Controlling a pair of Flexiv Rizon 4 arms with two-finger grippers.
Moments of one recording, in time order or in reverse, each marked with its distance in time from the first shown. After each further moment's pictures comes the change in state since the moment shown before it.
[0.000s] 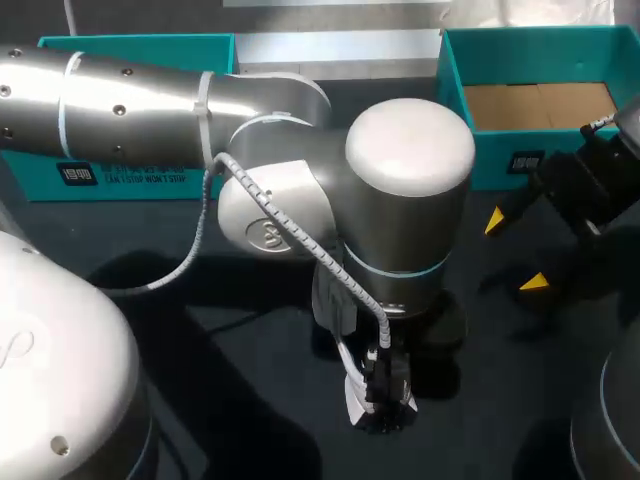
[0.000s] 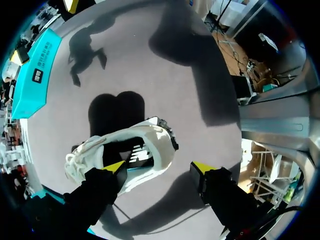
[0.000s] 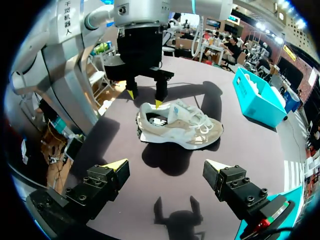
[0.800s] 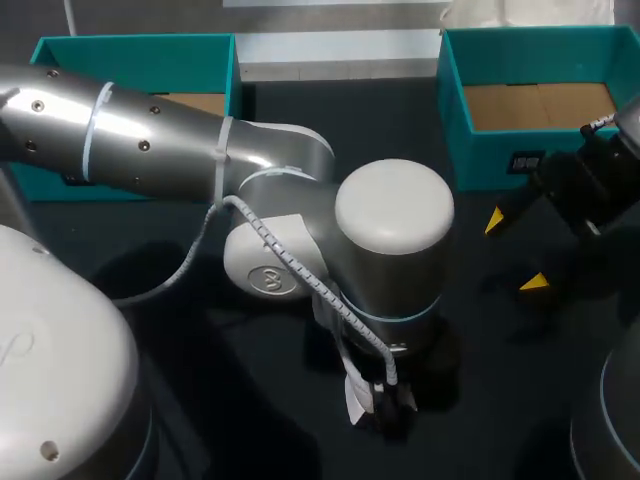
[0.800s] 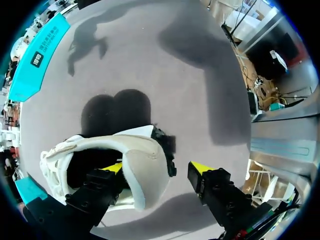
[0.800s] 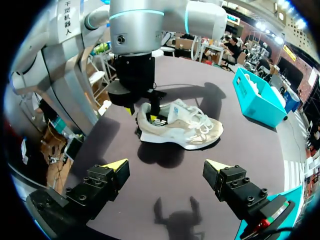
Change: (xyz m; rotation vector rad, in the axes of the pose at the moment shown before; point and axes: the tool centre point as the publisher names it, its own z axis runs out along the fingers) left arm 0.011 -0.009 0.054 0.045 0.012 -0.138; right arm 0.000 0.000 0.000 0.000 0.000 0.000
